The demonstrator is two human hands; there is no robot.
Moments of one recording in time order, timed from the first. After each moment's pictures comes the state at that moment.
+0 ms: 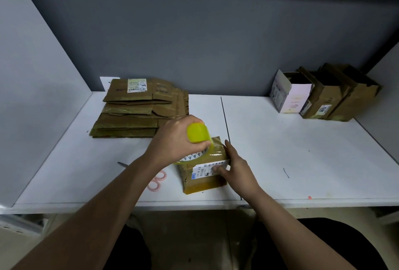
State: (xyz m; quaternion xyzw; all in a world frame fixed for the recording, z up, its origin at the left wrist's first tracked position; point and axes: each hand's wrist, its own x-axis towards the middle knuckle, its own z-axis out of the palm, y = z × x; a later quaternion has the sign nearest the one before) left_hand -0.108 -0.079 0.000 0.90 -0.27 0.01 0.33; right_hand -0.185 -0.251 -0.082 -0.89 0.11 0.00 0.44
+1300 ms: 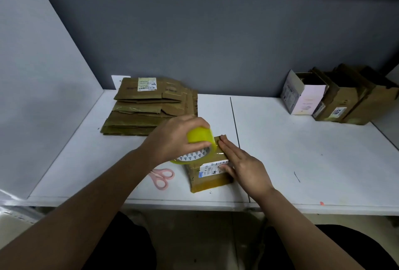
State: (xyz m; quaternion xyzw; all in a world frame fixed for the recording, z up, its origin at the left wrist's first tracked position) left_hand -0.095 -0.055 0.004 0.89 -0.40 0.03 0.24; right_hand -0.167 -0.273 -0.113 -0.97 -0.10 -0.18 0.11
